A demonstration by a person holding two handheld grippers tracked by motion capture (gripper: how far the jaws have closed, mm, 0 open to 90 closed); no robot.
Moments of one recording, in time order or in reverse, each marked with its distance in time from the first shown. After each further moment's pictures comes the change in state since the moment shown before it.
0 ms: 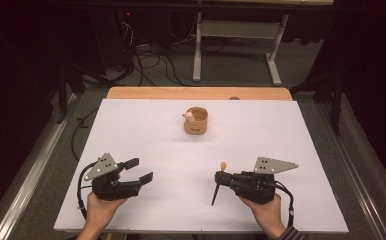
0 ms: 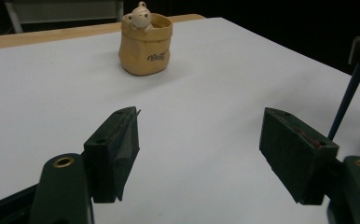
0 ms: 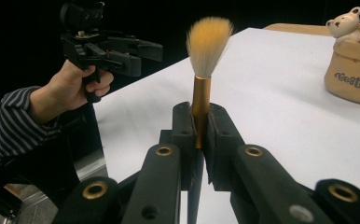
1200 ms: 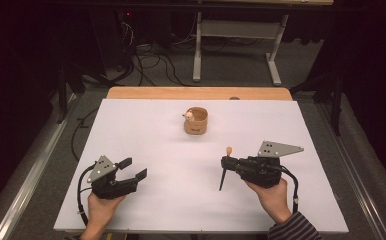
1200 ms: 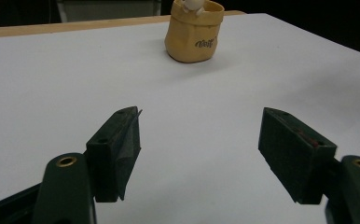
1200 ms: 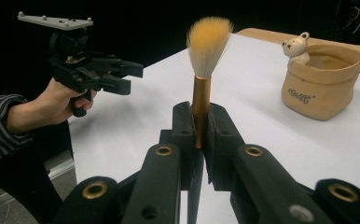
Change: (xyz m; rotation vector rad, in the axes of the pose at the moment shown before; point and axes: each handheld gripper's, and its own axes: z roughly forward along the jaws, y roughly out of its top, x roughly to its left) left arm 0.019 -0.027 0.010 -0.016 0.138 -0.027; right arm -0.021 0.031 -0.007 0.036 -0.076 -0.034
